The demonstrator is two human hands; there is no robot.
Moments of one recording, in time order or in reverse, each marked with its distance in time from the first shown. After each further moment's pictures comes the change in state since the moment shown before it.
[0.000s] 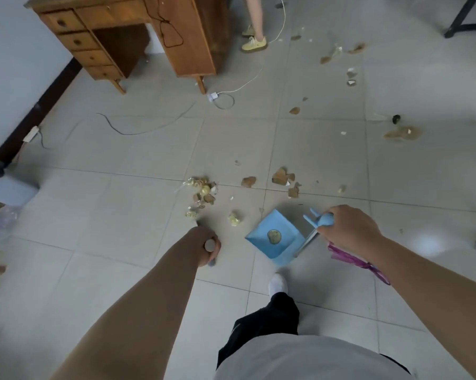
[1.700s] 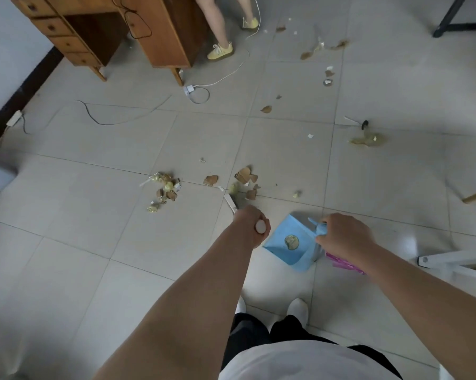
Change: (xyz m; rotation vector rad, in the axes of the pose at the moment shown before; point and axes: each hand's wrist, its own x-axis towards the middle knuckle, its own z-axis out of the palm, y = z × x) left_hand -0.043 -0.120 0.373 -0.260 -0.069 -0.039; right_hand 0.059 0.252 -0.126 -0.145 -0.136 0.005
